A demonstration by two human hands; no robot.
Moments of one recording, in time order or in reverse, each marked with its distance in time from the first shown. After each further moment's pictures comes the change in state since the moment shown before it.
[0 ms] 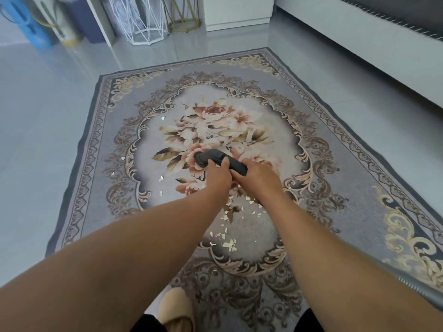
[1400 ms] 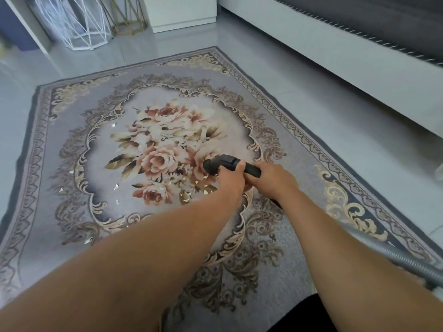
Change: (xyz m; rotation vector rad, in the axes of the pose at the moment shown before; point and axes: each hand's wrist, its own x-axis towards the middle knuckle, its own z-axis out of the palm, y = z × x) left_hand -0.071 -0.030 0.120 -0.015 -0.223 -0.135; right_hand -0.065 0.114 -0.071 -0.040 0.004 0.238
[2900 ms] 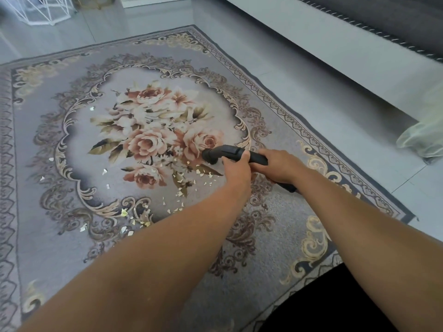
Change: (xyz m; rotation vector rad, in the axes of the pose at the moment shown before) left_hand -0.053 -0.034 -0.004 -0.137 -0.110 -0.010; right_hand -0.057 0.007 -0.018 -0.076 -0.145 -0.043
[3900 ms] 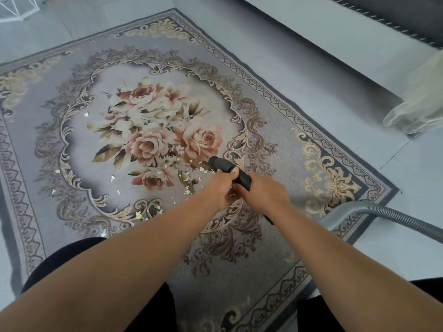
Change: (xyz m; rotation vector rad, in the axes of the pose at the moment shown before) left_hand -0.037 0.044 -0.070 0.281 -0.198 -0.322; right_hand -0.056 -0.075 0.042 0.010 0.033 0.282
